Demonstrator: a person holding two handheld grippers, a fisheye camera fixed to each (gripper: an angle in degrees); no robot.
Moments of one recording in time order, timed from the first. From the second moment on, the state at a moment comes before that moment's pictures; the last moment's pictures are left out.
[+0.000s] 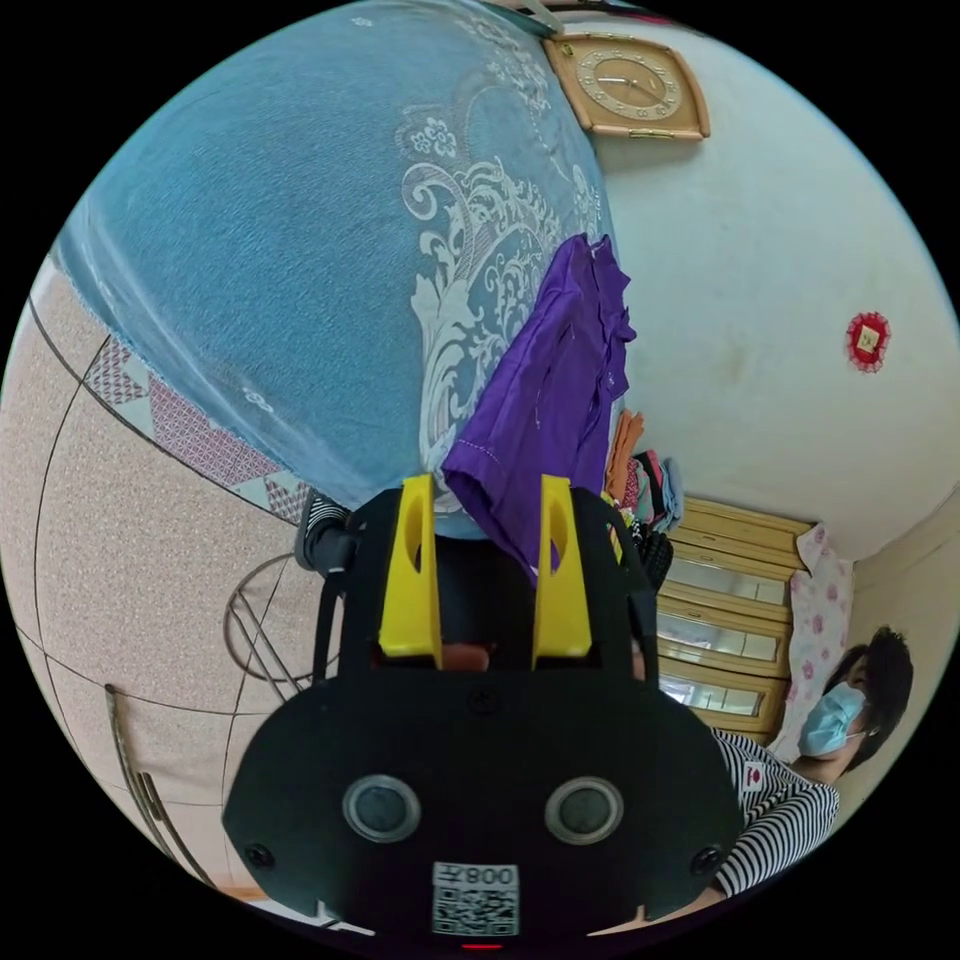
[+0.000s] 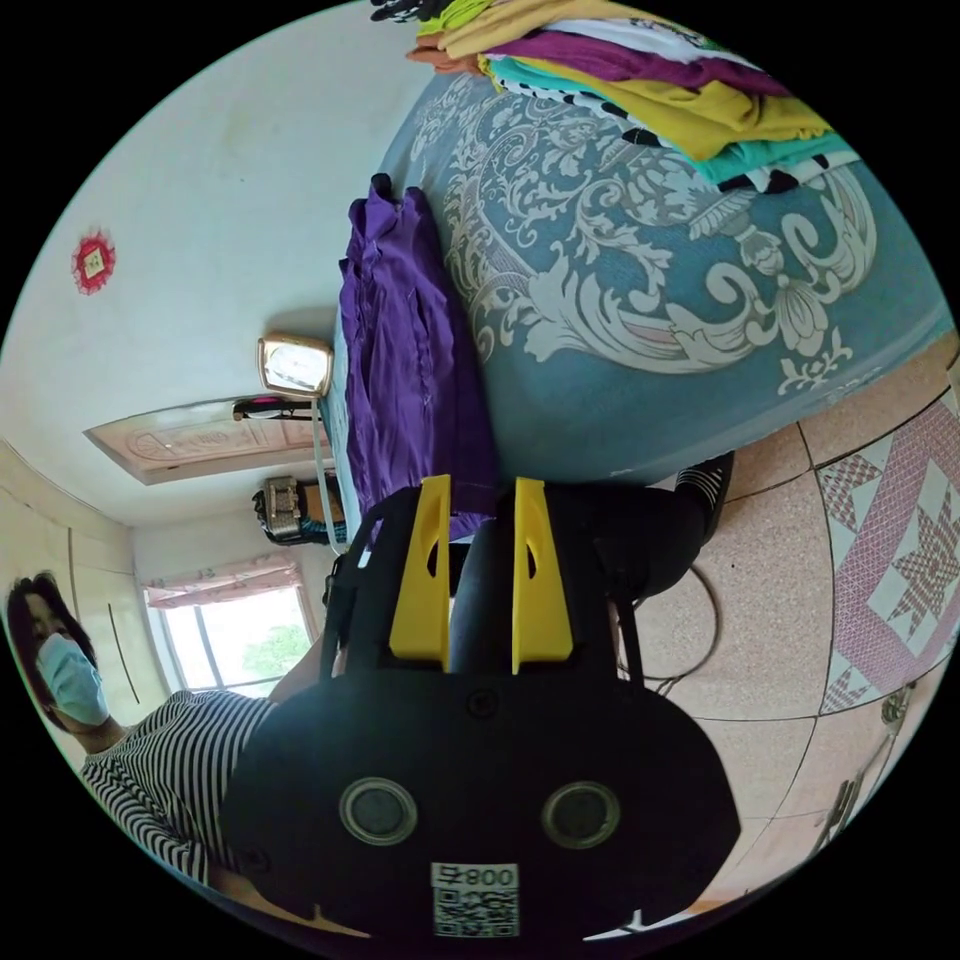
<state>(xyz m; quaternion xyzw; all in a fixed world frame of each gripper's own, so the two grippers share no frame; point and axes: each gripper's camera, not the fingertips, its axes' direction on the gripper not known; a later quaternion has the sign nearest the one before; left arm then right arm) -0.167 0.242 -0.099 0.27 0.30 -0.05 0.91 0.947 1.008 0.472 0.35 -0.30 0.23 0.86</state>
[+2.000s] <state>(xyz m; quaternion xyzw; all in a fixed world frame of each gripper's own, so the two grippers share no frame) -0.017 0.448 -0.051 0.31 0.41 0.08 0.86 0.864 1.104 0.435 0.39 -0.31 0.11 0.86</state>
